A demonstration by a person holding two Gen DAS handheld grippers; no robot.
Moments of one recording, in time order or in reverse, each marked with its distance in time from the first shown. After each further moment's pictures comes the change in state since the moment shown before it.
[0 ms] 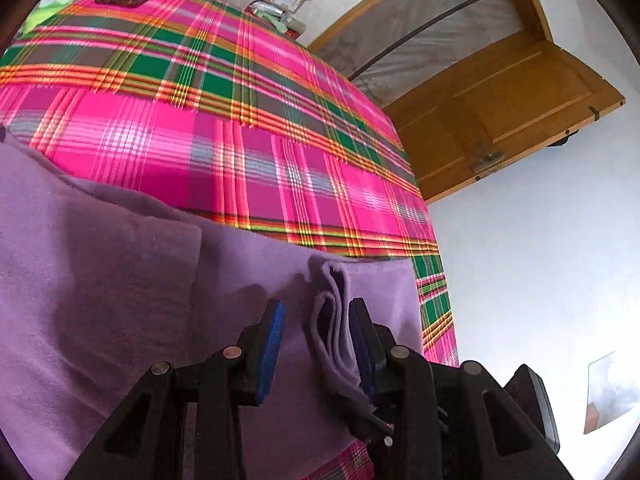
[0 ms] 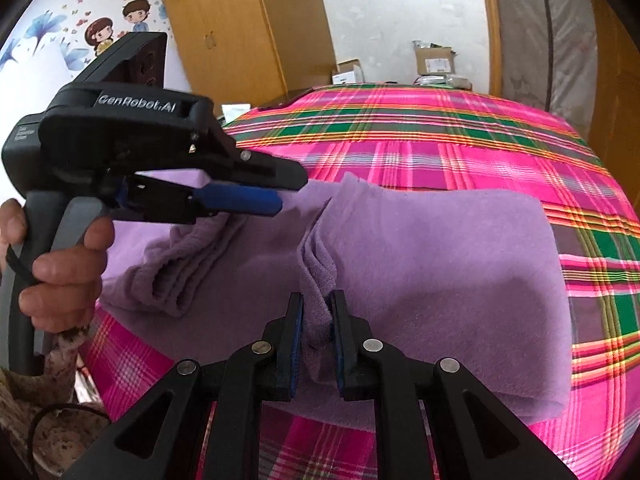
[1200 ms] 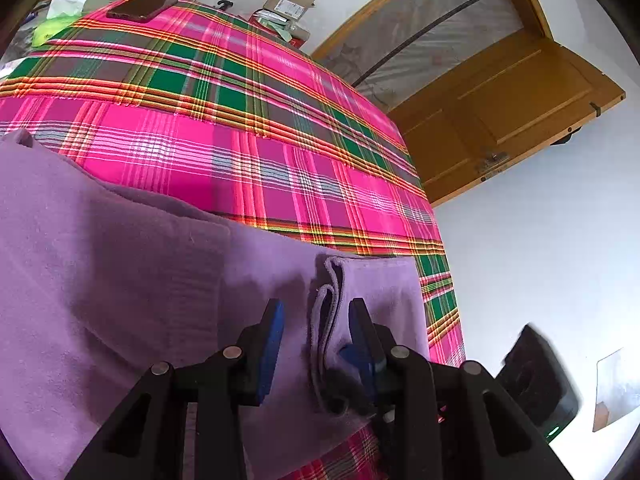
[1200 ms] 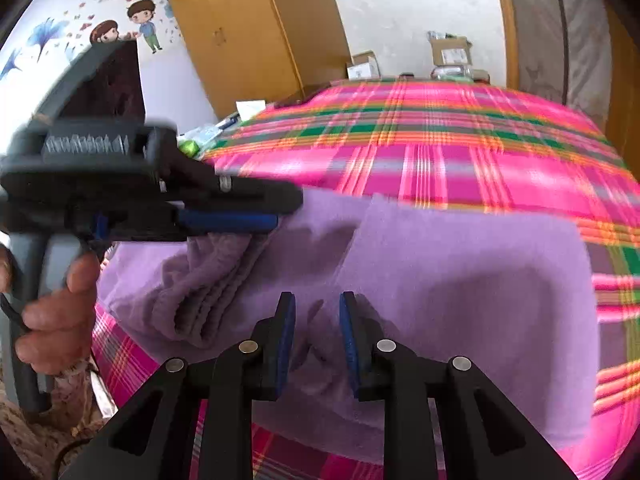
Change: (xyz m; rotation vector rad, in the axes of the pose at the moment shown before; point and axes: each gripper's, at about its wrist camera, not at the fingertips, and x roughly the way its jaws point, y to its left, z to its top) left arm -0.017 0.003 -0.004 0.009 -0.018 0.032; right arm 0.008 0.012 0.025 0.016 0.007 0.056
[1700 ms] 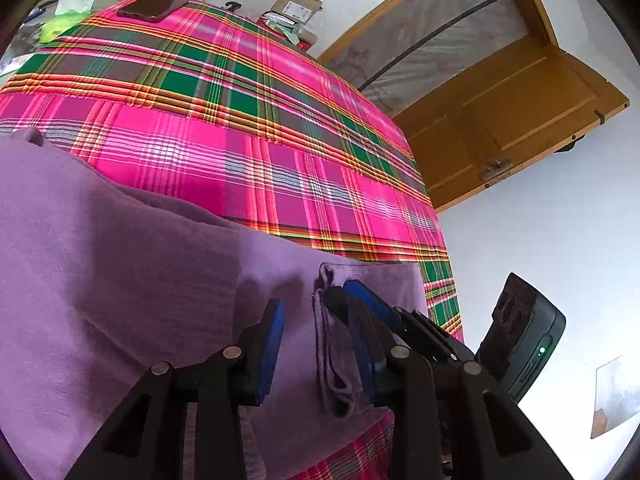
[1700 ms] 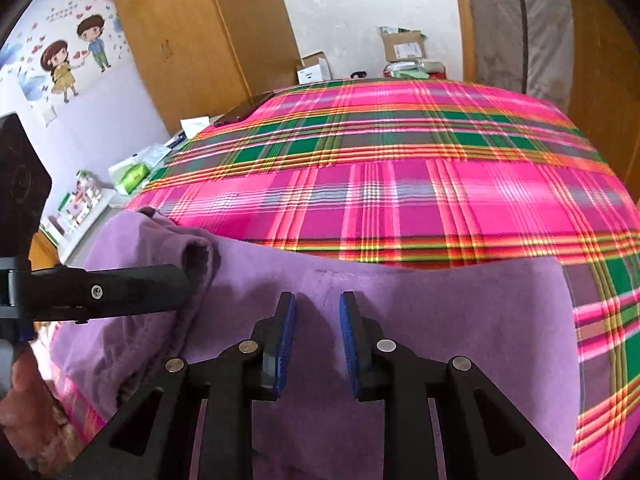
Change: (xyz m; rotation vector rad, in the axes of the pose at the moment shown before) left arm -0.003 0.008 0.004 -0.021 -0.006 0.010; right arm 0.033 -0.022 0.034 0.093 0.022 -0.139
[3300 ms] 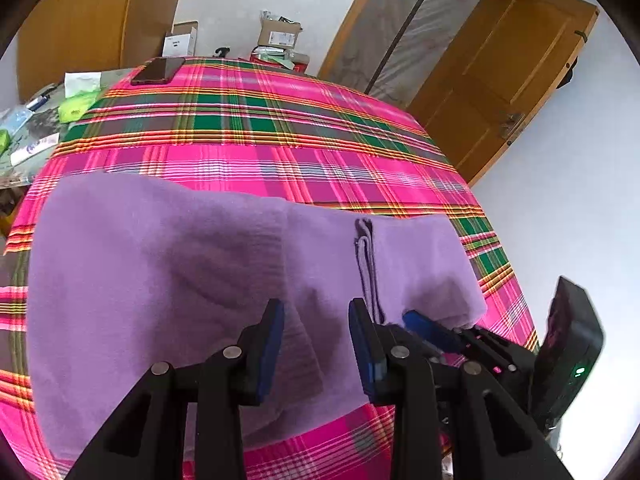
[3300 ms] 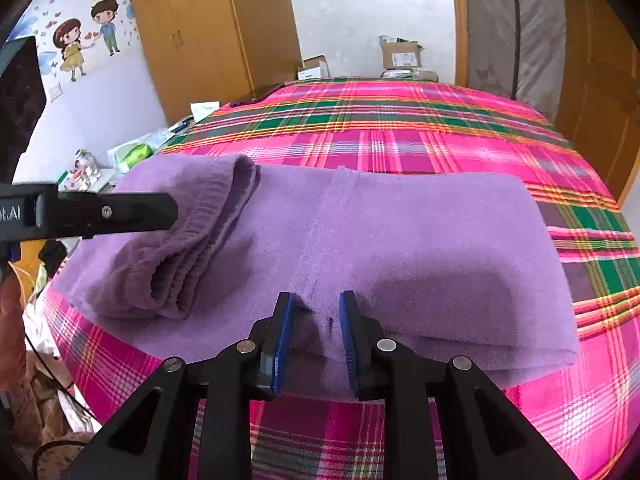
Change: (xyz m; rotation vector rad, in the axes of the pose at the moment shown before) left arm -0.043 -0.019 -0.053 0.251 -0.081 0.240; right arm -0.045 0.038 -0.075 -0.032 -0.039 -0.069
